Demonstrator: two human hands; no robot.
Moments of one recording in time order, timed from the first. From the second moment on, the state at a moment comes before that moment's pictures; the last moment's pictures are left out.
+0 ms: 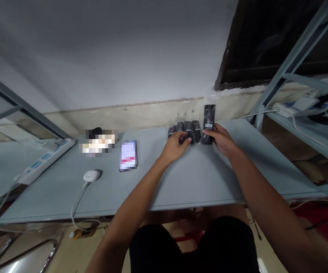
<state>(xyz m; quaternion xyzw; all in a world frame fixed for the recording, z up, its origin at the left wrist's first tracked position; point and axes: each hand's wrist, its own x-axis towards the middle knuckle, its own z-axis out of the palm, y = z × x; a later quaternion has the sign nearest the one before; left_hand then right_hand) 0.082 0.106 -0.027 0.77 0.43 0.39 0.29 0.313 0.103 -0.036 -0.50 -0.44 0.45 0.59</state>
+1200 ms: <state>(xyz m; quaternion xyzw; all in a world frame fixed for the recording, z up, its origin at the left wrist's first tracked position) 0.056 0.108 0.038 0.52 0.32 0.66 0.43 0.313 0.085 -0.033 -0.36 -0.37 0.73 0.45</state>
